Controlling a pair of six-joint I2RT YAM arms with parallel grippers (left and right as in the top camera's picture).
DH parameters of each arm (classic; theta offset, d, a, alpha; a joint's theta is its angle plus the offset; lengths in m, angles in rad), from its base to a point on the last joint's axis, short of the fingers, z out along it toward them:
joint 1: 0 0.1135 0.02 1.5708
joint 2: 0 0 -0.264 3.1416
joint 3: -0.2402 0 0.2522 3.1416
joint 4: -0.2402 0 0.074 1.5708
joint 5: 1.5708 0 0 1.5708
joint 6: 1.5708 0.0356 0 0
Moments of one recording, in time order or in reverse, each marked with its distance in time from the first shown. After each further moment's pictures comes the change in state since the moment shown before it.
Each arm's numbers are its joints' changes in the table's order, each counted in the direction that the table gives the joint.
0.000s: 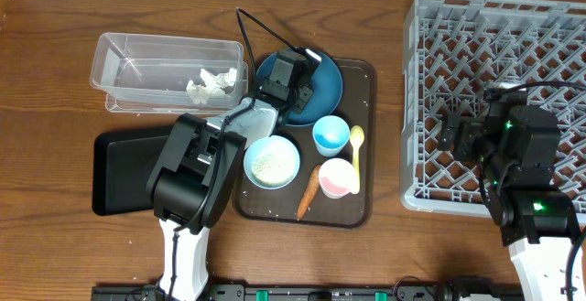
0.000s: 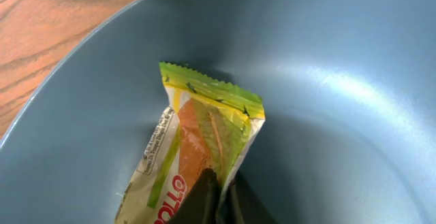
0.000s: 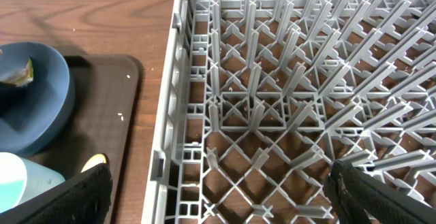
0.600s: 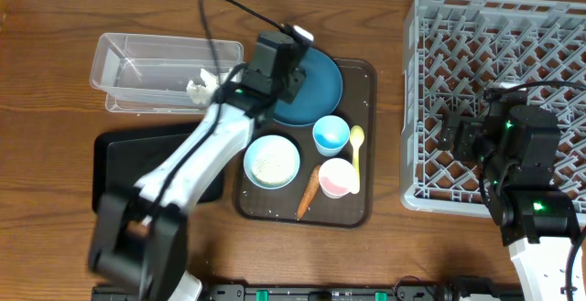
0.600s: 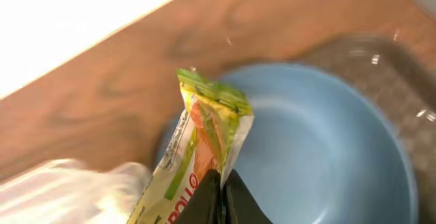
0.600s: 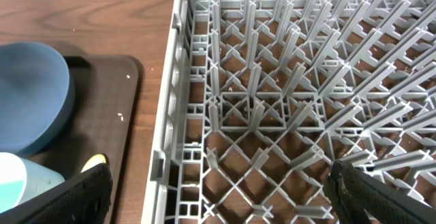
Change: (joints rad) left arm 0.003 0.417 0.002 -0.307 -0.030 -0.023; right arm 0.000 0.000 0.000 0.001 0.001 0.000
